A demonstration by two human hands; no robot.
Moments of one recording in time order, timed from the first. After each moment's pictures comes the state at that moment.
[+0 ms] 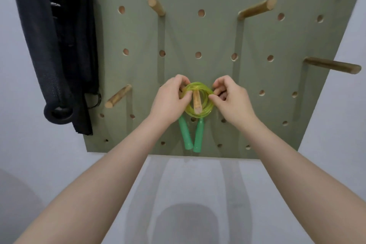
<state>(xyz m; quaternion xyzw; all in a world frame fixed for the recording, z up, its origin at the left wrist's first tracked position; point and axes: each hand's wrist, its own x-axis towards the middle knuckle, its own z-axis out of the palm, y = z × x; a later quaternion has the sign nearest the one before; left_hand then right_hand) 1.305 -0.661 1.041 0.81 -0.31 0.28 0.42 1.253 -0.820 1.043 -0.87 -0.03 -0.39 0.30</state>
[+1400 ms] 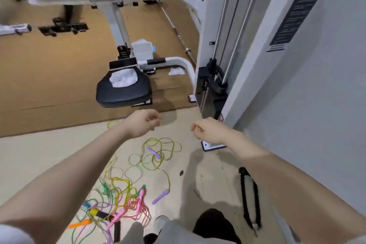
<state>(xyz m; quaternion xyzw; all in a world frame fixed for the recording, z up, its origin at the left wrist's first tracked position) 0.746 -0.322 0.754 0.83 0.42 -0.02 0.37 0.950 -0.436 0.745 -0.71 -0.62 0.34 0.03</state>
